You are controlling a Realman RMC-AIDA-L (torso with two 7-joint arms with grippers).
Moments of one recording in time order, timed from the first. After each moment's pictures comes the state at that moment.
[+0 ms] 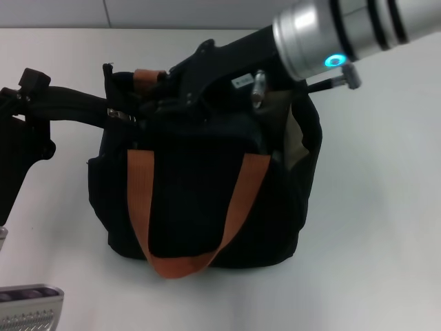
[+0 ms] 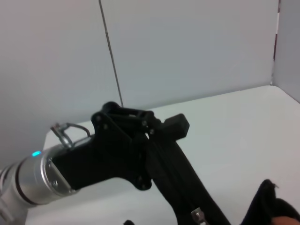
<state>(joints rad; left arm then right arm) -0.28 -2.08 0.00 -0.14 1.74 1.86 1.24 0.81 2.09 -1.49 -1.19 -1.92 -1.29 2.15</state>
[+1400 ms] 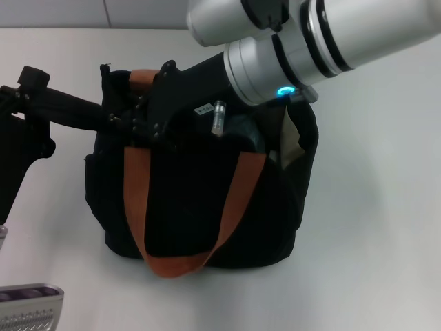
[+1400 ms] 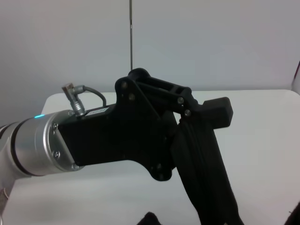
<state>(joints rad) -0.28 -2.08 -0.01 -0.15 1.74 1.87 1.24 0.82 2.08 -1.69 -1.21 -1.93 -1.13 2.09</state>
